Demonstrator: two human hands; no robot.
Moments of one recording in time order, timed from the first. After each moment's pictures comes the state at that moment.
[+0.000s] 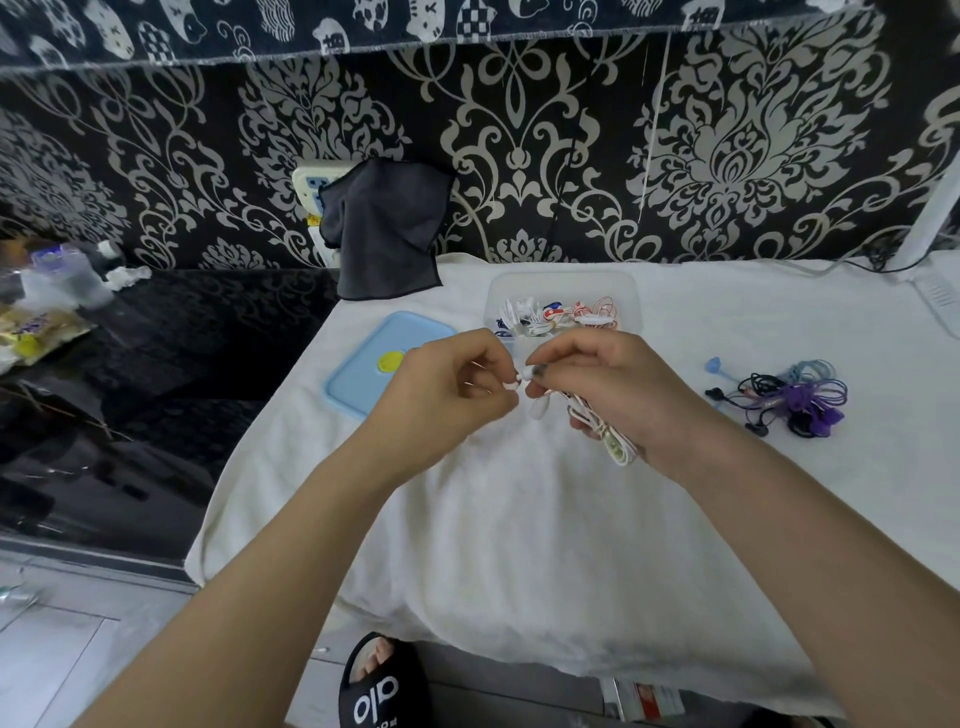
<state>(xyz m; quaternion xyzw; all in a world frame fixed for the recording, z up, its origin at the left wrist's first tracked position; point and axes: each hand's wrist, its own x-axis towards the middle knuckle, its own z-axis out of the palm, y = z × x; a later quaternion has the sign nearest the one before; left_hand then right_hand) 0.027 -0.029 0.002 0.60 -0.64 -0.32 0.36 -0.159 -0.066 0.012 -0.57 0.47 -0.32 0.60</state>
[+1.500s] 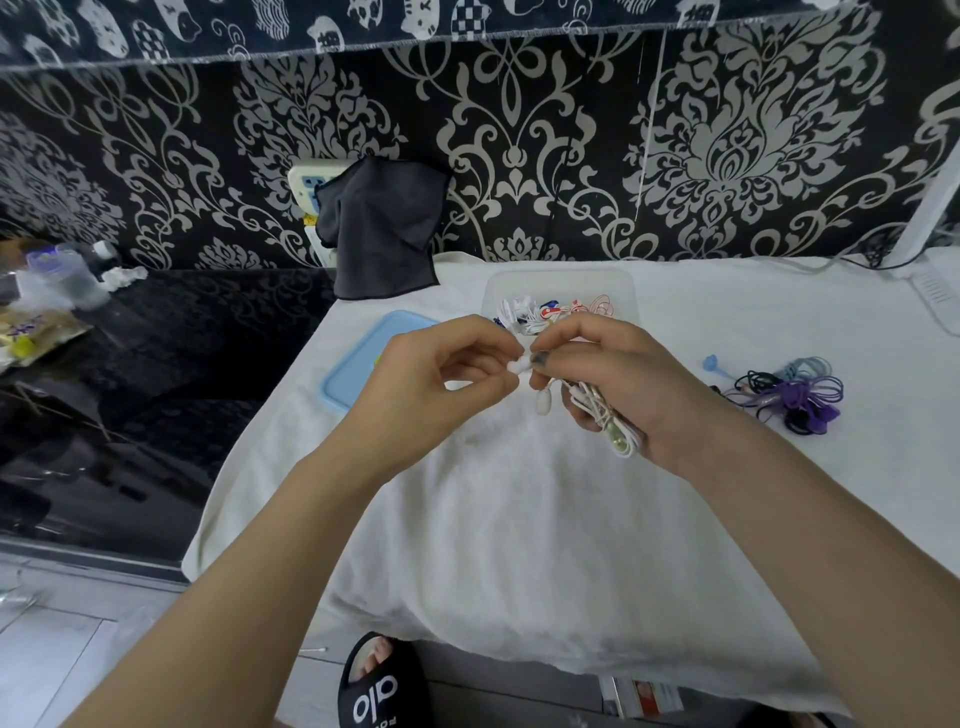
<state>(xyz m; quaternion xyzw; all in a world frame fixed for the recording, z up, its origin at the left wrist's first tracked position) 0.028 -0.022 0.019 0.53 -0.67 -0.31 0.41 -0.163 -0.067 0.020 -0.53 0.43 -0.33 0.65</state>
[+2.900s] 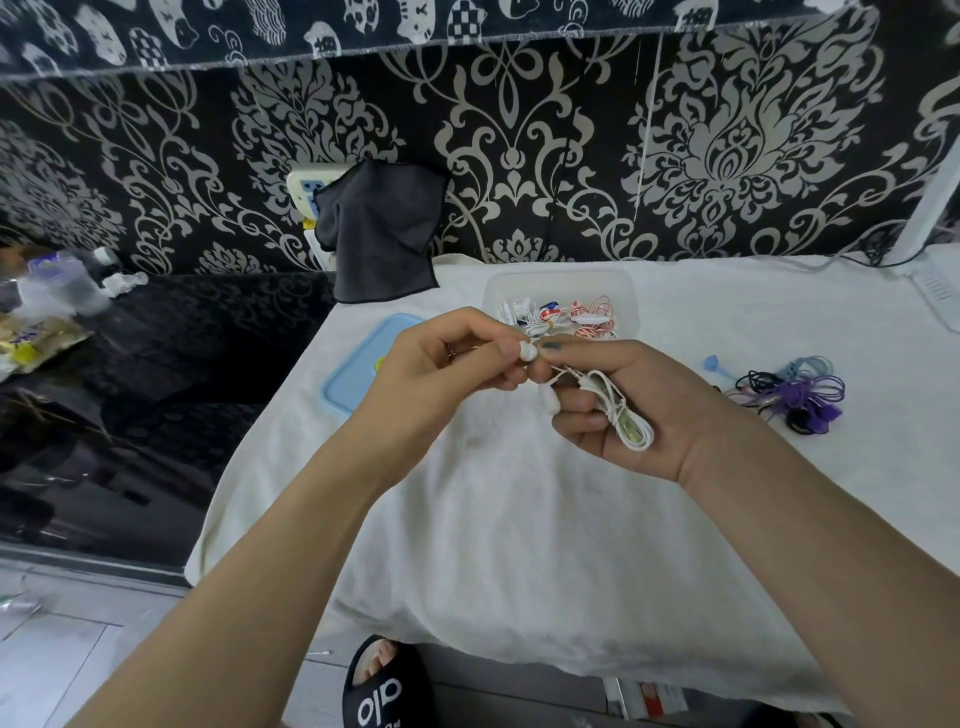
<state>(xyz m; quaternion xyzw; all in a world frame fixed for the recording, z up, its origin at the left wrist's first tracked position) 0.019 -0.024 0.023 0.46 -0.55 -0.49 0.50 -0.163 -0.069 0.017 -0.31 0.32 -0.28 0.85</state>
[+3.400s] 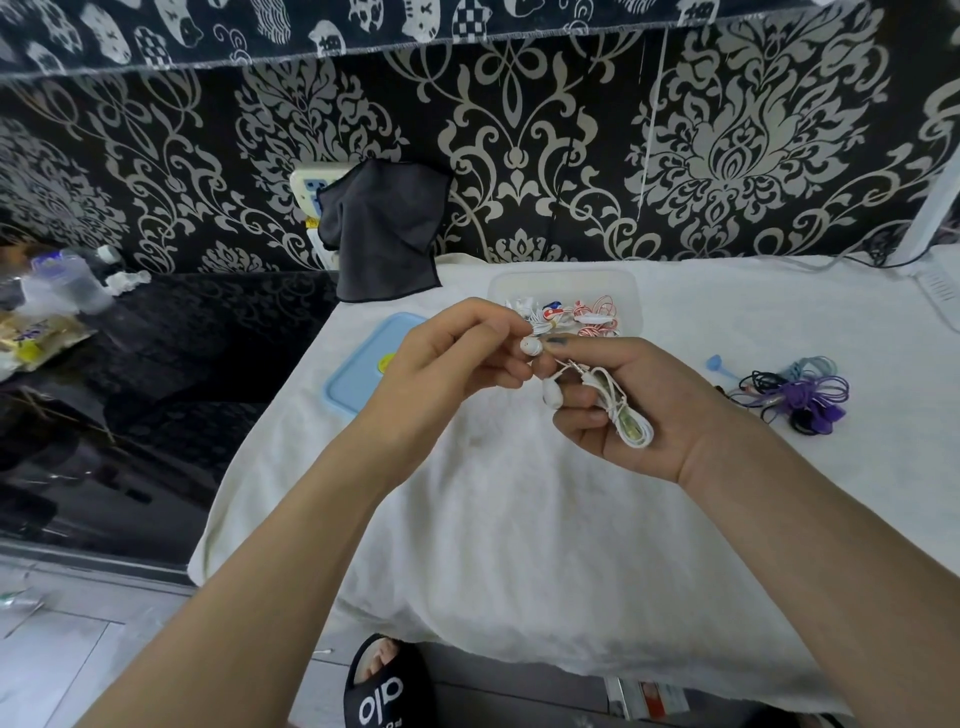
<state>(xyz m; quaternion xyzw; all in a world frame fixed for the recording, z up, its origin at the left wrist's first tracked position) 0.017 -0.026 0.024 0.46 -0.54 -0.50 0.50 -0.161 -0.070 0.015 -0.29 0.31 -0.29 0.86</state>
